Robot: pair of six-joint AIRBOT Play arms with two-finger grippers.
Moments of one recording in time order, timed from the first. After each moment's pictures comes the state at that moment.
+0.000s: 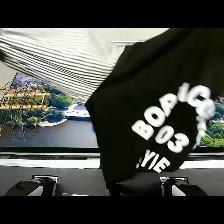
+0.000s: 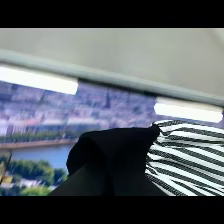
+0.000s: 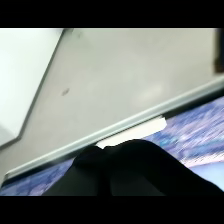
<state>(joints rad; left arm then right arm) -0.14 -1.00 1.71 1.66 -1.06 -1.92 -0.05 -1.14 1.76 -1.26 0.76 1.92</state>
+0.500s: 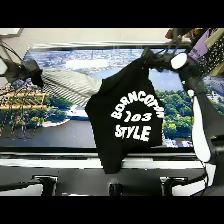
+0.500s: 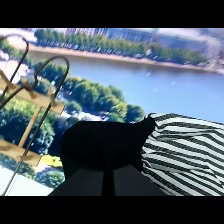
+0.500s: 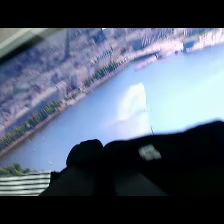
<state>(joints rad) 0.01 -1.46 1.65 1.70 -1.06 -2.01 0.12 -1.70 1.76 -1.04 0.71 1.75</state>
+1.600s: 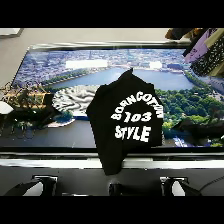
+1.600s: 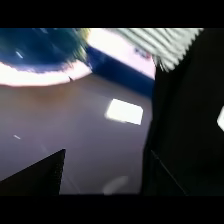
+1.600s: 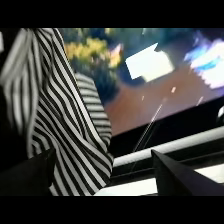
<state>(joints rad) 0.15 -1.11 0.87 0.98 -1.12 -1.65 -0.49 -0.92 0.75 -1.11 1.37 1.64</state>
